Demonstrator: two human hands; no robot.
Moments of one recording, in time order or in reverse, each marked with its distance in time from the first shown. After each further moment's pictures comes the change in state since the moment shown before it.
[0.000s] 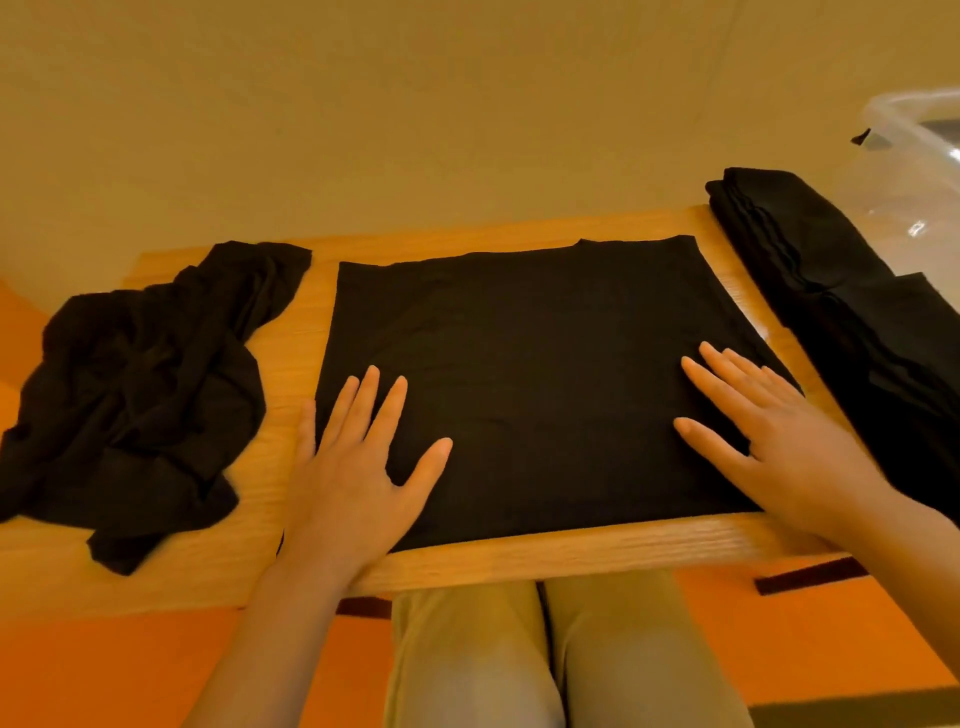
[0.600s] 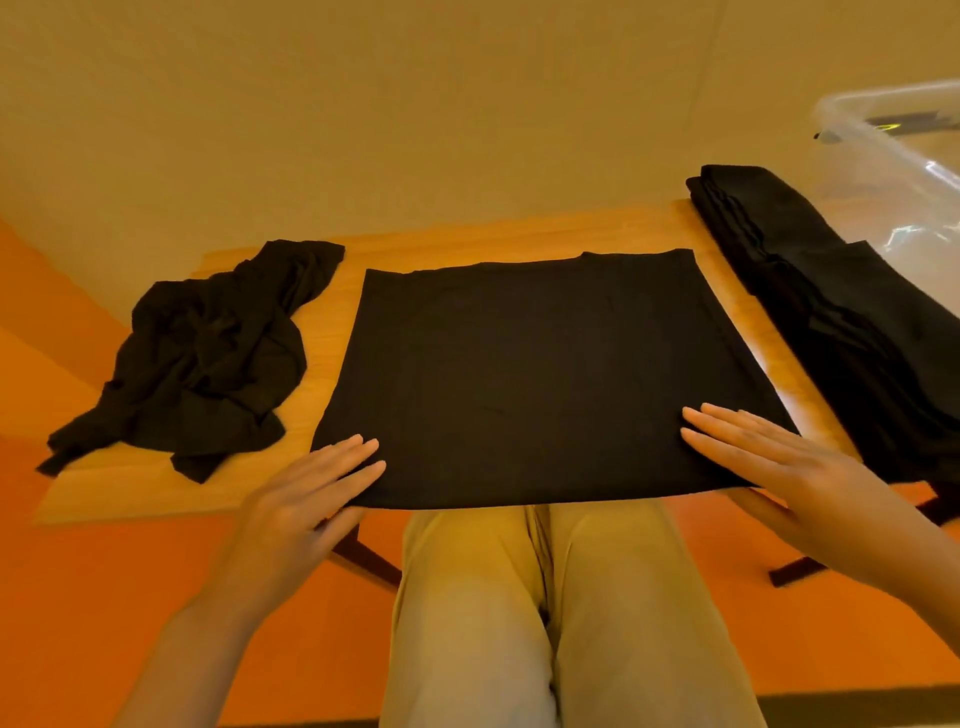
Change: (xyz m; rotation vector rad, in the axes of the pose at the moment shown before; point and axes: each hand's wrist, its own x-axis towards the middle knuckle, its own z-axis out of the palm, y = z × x) left_hand -0.099 -0.061 -0.020 -0.128 0.119 0.438; right_hand -0.086 0.042 0.040 -0.052 0.267 -0.497
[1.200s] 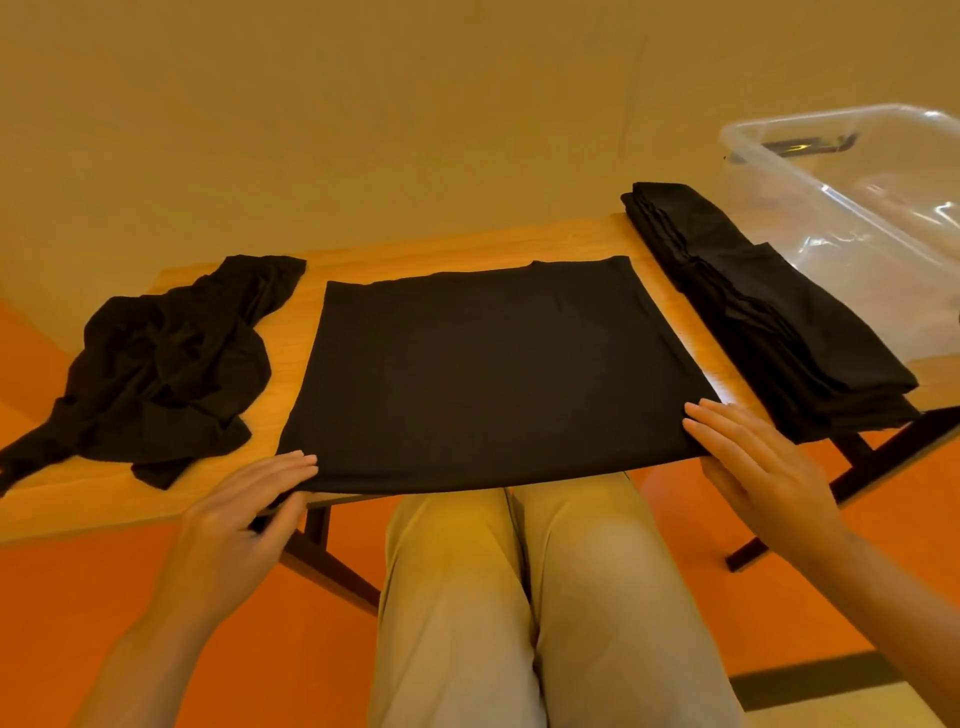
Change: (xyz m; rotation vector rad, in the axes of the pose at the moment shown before) left_hand -0.019 -0.002 -0.003 -0.175 0.175 -0.115; right_hand -0.039 0.006 0.034 -0.100 0.425 0.086
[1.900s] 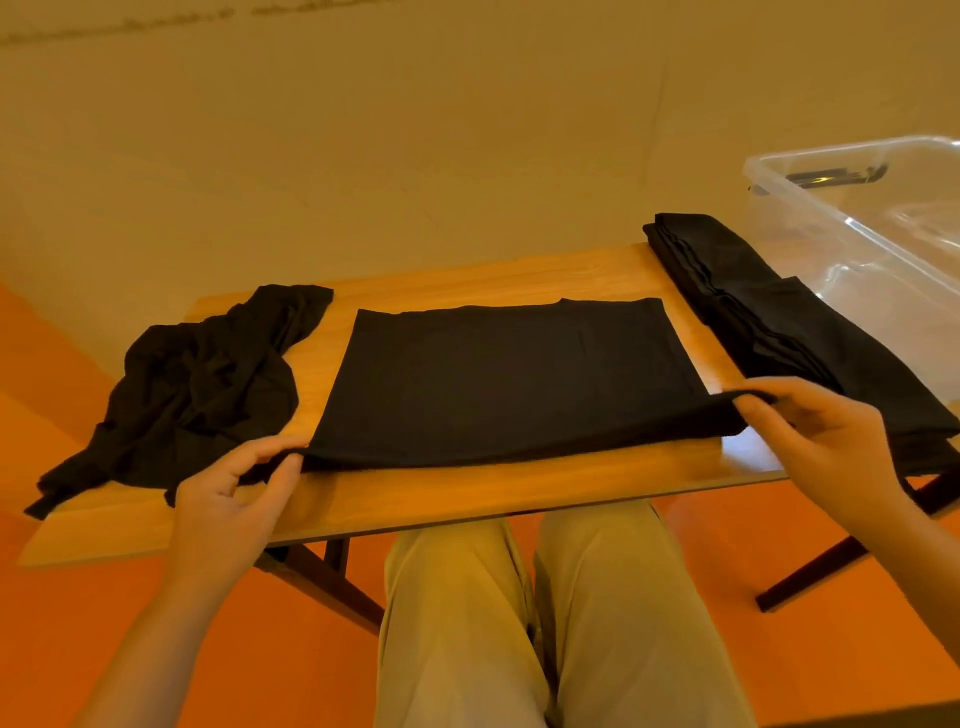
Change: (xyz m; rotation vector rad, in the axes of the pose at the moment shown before) left_hand 0.038 0.008 -0.018 -0.307 0.235 -0.307; right_hand 0.078 -0.011 -0.053 0.774 0.151 0.361
